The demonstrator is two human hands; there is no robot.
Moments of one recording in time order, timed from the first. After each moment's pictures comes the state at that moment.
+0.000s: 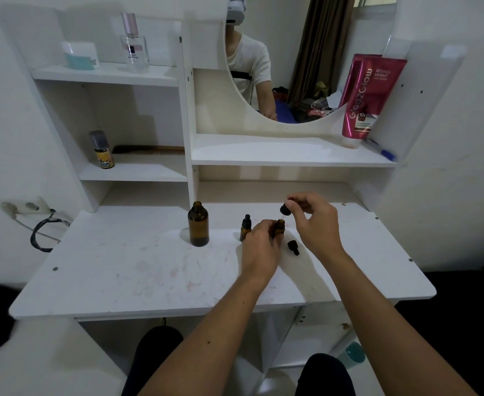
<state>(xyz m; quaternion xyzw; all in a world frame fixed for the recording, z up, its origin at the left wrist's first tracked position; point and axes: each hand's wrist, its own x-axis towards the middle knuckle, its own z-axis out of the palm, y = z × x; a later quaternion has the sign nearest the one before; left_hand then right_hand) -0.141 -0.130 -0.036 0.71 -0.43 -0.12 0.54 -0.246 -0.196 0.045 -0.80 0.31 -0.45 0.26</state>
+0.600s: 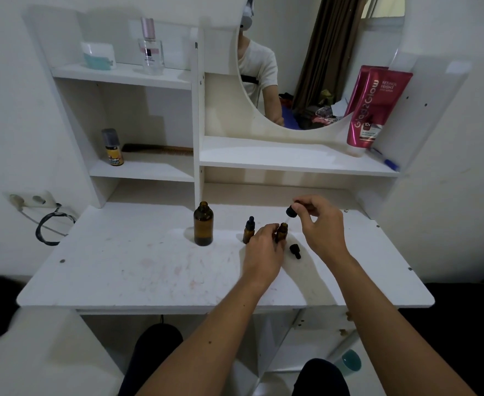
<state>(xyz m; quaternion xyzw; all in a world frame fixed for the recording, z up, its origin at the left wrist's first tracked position) -0.144 -0.120 -0.028 0.73 -0.44 -0.12 0.51 -0.249 -0.195 0.055 -0.82 0.31 -0.43 0.23</state>
